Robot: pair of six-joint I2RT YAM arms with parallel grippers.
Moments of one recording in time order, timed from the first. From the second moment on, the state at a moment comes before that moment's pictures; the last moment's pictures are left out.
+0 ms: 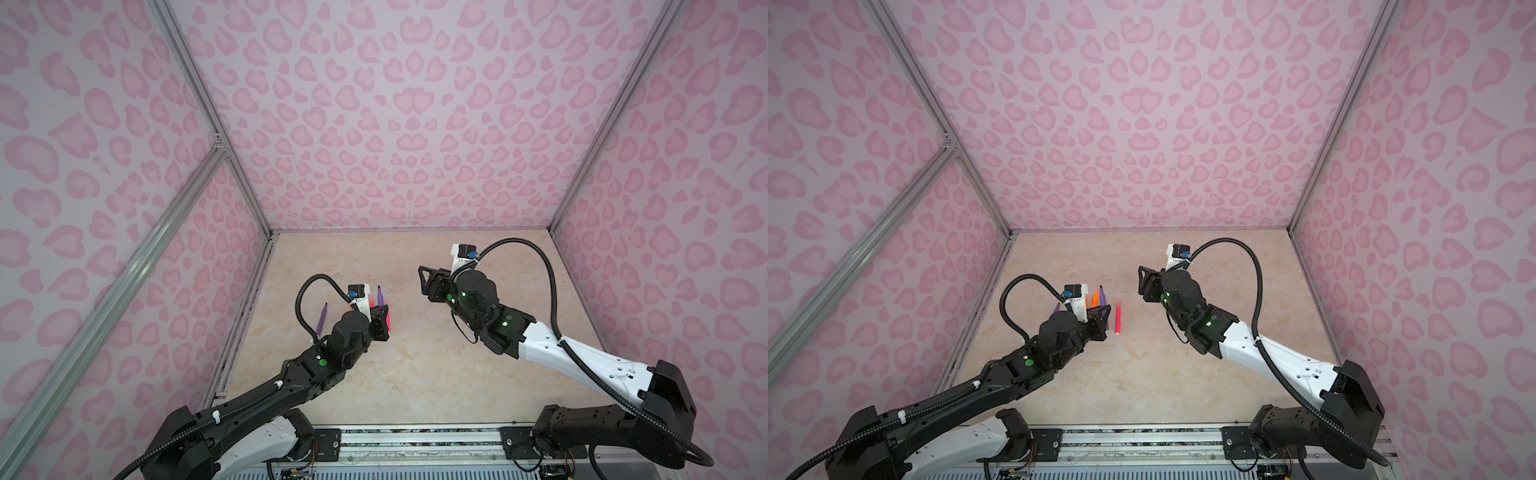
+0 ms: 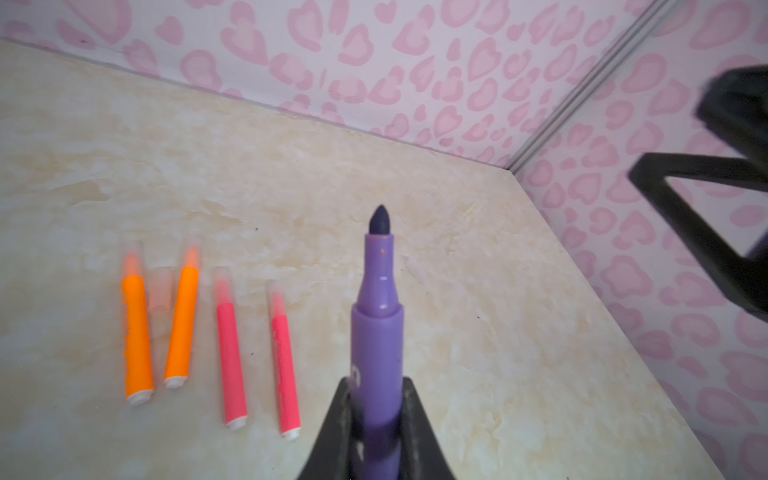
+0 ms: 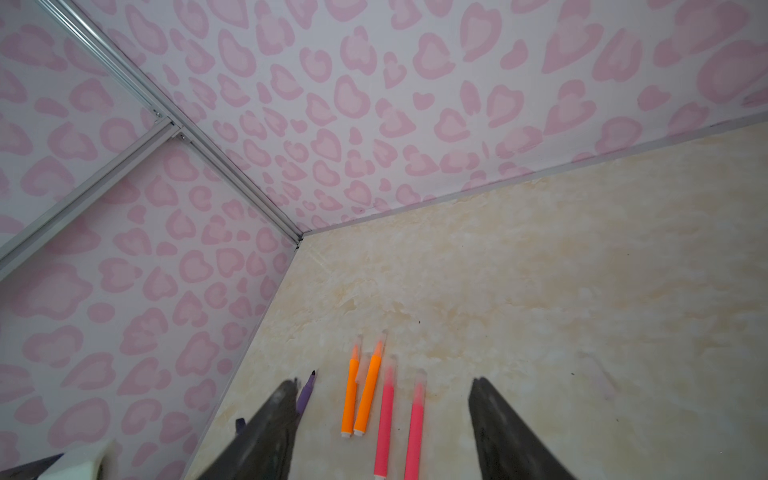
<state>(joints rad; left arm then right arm) -0.77 1.01 0.55 0.07 -0.32 -0.60 0.81 1.29 0.97 0.04 0.36 0.67</state>
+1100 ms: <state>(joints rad) -0.63 1.05 0.59 -0.13 -0.37 -0.70 0.52 2.07 1.46 -0.50 0.22 0.41</state>
